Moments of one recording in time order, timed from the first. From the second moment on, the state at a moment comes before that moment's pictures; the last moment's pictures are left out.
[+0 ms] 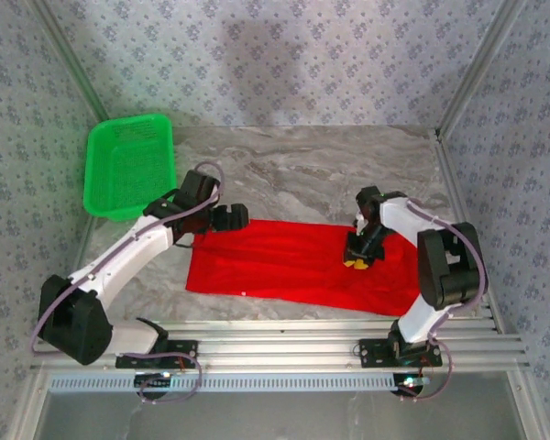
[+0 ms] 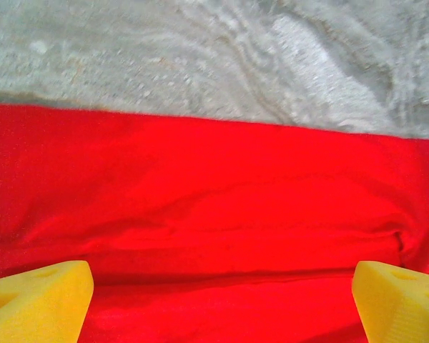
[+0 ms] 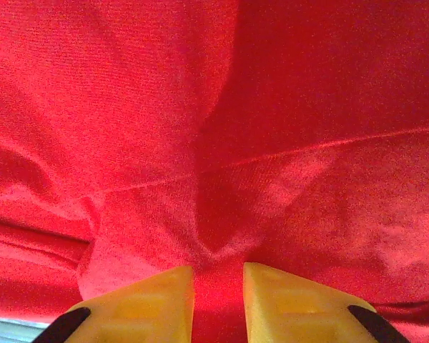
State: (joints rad) left arm -0.51 1.32 1.06 -0.65 0.09 -0.53; right arm 0.22 1.65 0.99 -0.99 -0.28 0.34
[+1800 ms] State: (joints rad) left arm -0.62 1.43 1.03 -0.45 0.17 -0.38; right arm 0.35 1.65 1.01 -1.15 -0.19 0.44
